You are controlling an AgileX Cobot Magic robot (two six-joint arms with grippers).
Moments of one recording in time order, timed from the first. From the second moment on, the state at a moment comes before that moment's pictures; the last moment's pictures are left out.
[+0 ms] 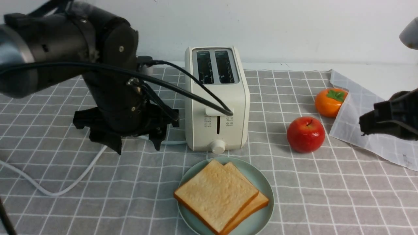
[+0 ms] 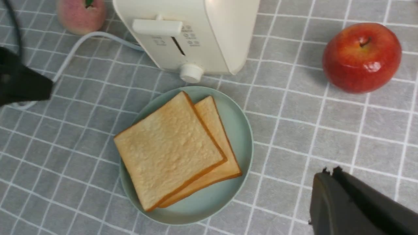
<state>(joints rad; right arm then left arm) 0.16 1.12 -1.06 0.43 0.84 -0.20 -0.47 1.64 -1.41 0.09 1.07 -0.59</state>
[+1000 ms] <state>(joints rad) 0.18 0.33 -0.11 0.47 0.13 -0.23 -0.47 0.55 -0.59 -0.27 0.92 -0.48</state>
